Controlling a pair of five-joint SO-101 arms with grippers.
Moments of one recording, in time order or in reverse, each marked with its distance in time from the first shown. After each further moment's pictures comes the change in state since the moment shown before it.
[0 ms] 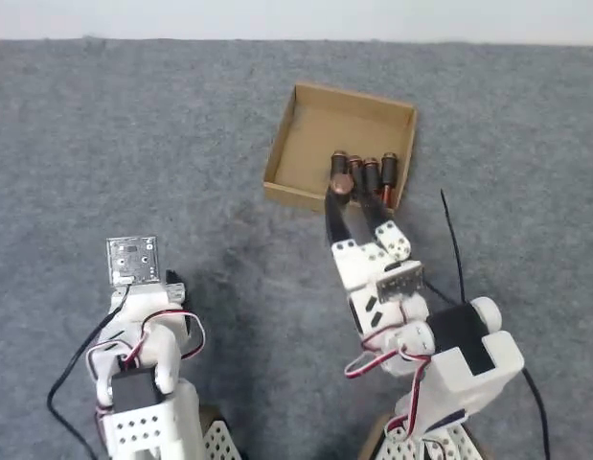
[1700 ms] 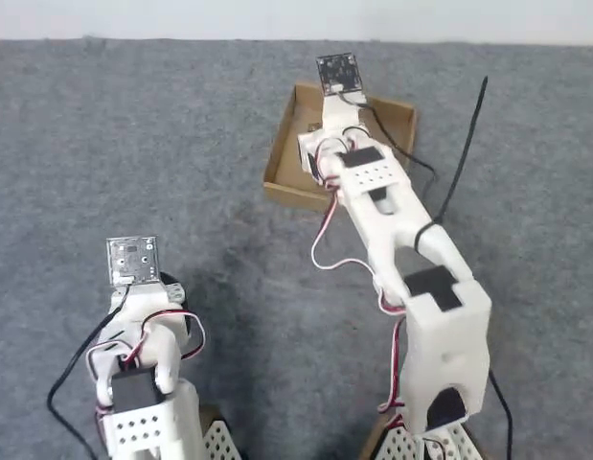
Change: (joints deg) left arm 0.0 0.0 0.0 0.0 0.0; right arm 1.3 19.7 -88.7 129.5 -13.3
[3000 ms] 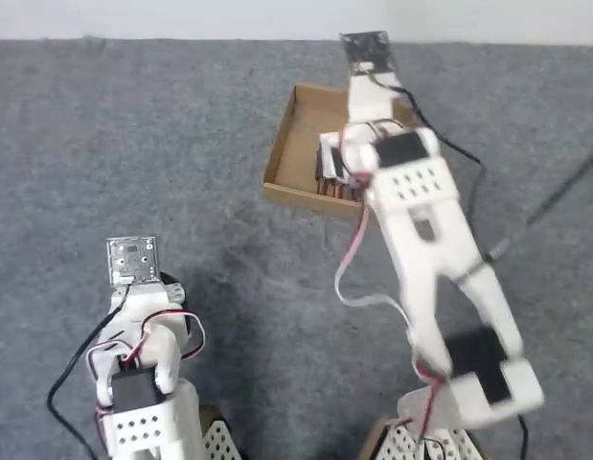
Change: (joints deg) left arm 0.0 0.0 0.0 0.0 0.0; right arm 1.8 -32.2 11.0 26.0 -1.1
